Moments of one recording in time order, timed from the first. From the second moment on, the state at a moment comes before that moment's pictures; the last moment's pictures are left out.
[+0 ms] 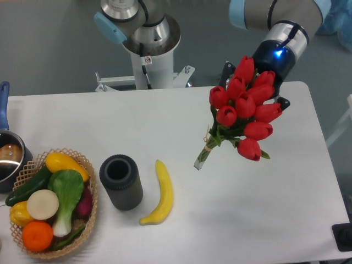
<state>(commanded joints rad) 2.87 -1.77 -1.68 -0.87 0.19 0.99</state>
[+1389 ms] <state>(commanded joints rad) 2.79 -1.73 -1.68 -0.88 1.07 1.13</state>
